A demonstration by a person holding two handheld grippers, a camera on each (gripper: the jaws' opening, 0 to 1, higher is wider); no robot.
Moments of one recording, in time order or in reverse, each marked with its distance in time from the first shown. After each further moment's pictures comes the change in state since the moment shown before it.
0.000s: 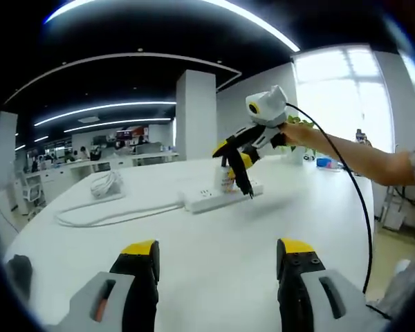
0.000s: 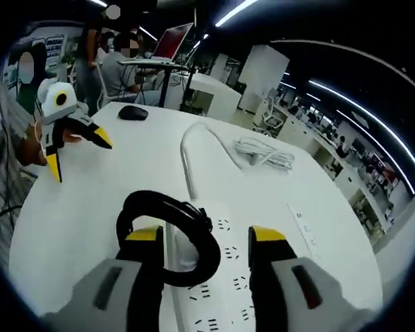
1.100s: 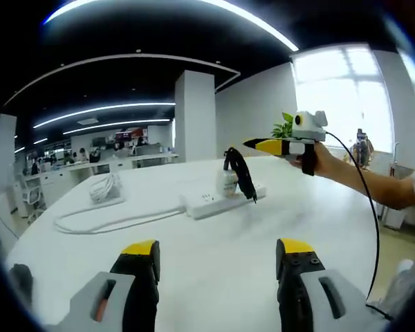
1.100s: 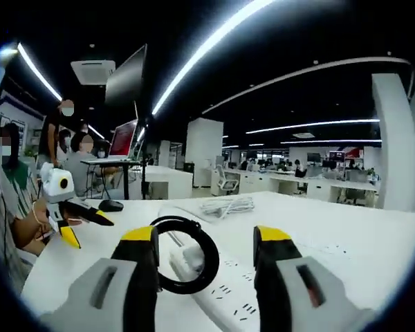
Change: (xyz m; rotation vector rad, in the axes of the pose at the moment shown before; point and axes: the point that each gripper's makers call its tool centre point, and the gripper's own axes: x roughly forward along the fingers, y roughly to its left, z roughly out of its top) left arm 0.009 0.004 0.008 0.011 -0.001 -0.005; right arm -0.077 0.006 0.007 0.387 -0.558 -0.309
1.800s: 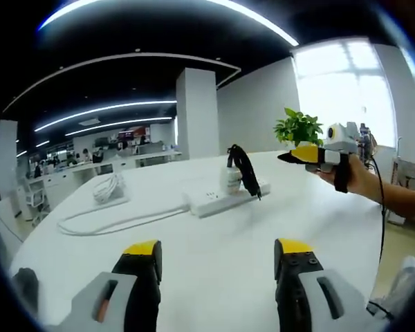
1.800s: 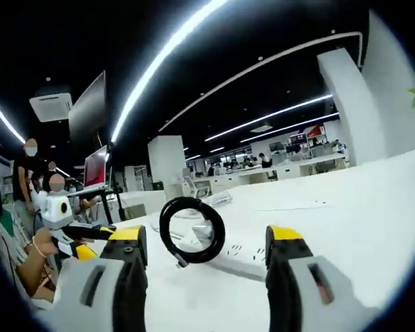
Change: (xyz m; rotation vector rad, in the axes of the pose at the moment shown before) left arm 0.001 0.005 0.000 0.019 0.020 0.026; right arm -0.064 0.022 -0.029 0.200 -0.032 -0.242
